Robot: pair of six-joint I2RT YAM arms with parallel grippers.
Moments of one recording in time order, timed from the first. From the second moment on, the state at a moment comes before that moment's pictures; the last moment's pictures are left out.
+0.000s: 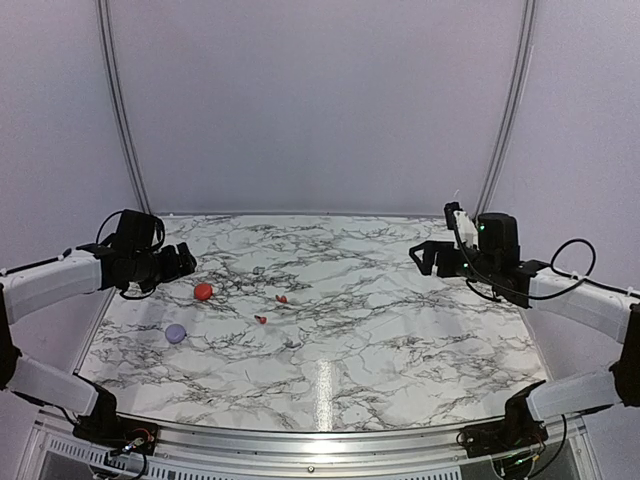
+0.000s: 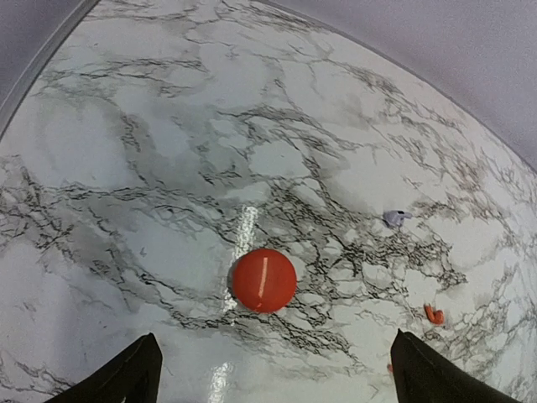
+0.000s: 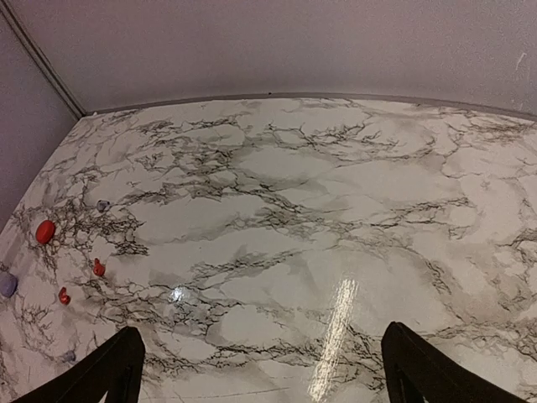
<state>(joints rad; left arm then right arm) -0.29 1.30 0.81 -0.29 -0.05 -0.55 0.35 1.21 0.72 0.04 -0.15 0.25</state>
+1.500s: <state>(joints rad) -0.41 1.40 0.62 -0.45 -0.21 -0.64 0.35 1.18 0.67 0.10 -0.36 0.21</state>
